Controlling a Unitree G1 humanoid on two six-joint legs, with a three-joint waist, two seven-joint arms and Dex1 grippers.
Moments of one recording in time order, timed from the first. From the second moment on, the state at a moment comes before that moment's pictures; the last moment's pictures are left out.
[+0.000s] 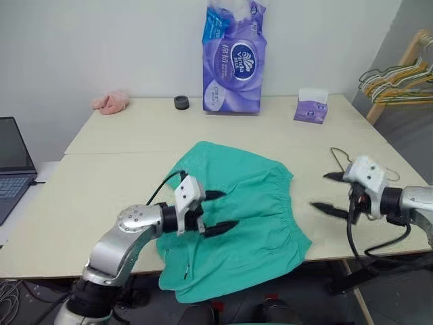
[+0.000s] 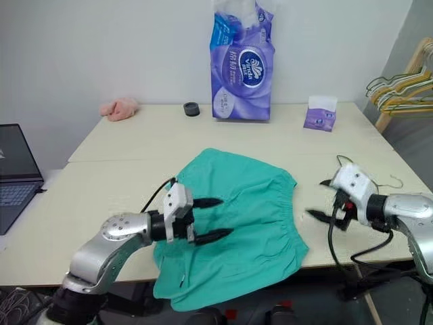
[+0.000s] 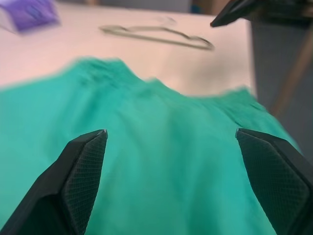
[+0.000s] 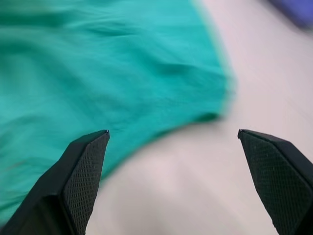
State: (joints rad) left arm -0.25 0.51 -0.14 -0.34 -0.34 0.48 -0.84; right arm -0.15 -0.82 -0.23 -0.31 0.24 0.72 0.81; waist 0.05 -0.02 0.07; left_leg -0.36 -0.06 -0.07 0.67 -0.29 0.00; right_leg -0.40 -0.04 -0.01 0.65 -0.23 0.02
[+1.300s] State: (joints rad) left arm -0.41 0.44 -0.24 -0.22 -0.26 0.34 -0.87; right arm -0.40 -0.70 -0.23 0.54 0.14 0.72 0.49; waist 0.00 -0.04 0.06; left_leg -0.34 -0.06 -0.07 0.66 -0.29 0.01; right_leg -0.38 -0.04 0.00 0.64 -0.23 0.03
